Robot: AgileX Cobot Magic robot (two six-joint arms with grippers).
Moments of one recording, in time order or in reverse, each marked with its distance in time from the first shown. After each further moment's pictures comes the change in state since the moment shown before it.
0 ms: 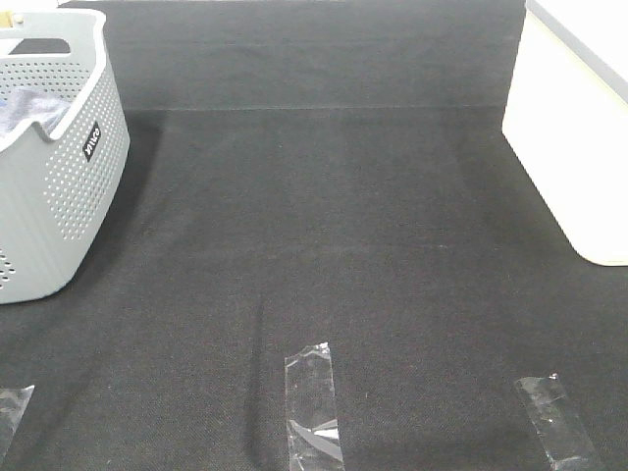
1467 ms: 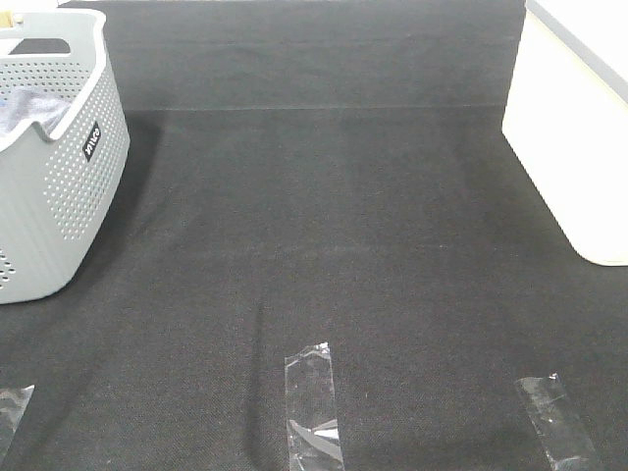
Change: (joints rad) left arm 0.000 0.000 0.000 0.000 0.000 0.000; right arm 0.000 0.000 0.000 0.000 0.000 0.000
